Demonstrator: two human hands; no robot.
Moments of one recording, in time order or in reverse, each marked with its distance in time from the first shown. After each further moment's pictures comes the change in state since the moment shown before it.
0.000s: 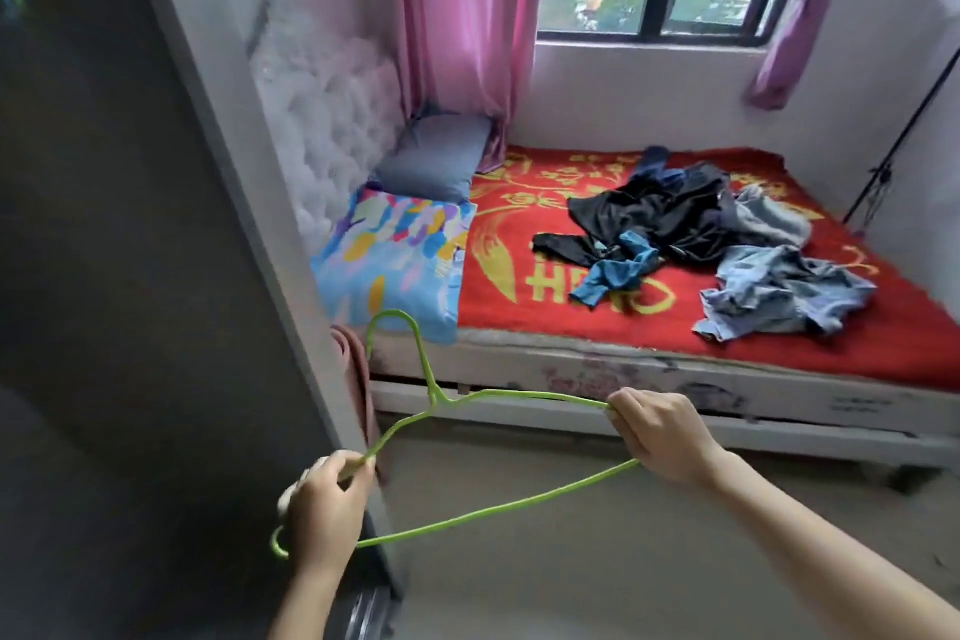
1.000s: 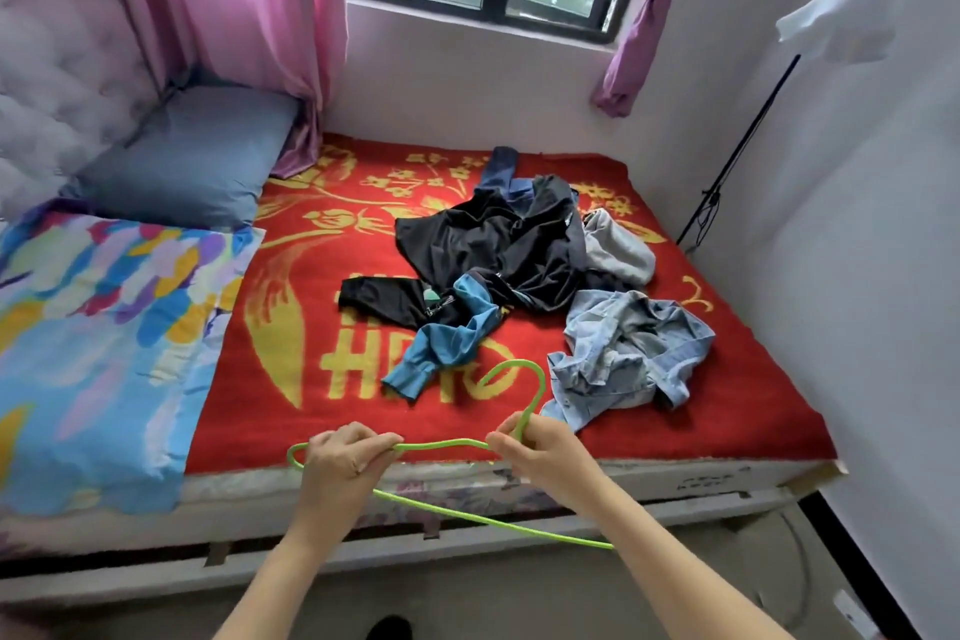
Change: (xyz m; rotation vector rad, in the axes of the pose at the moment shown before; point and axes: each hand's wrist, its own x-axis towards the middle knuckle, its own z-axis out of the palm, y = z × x) left_hand 0.213 0.251 0.428 -0.234 -0.388 0.740; right_hand 0.075 0.369 0.059 0.643 -0.404 0.943
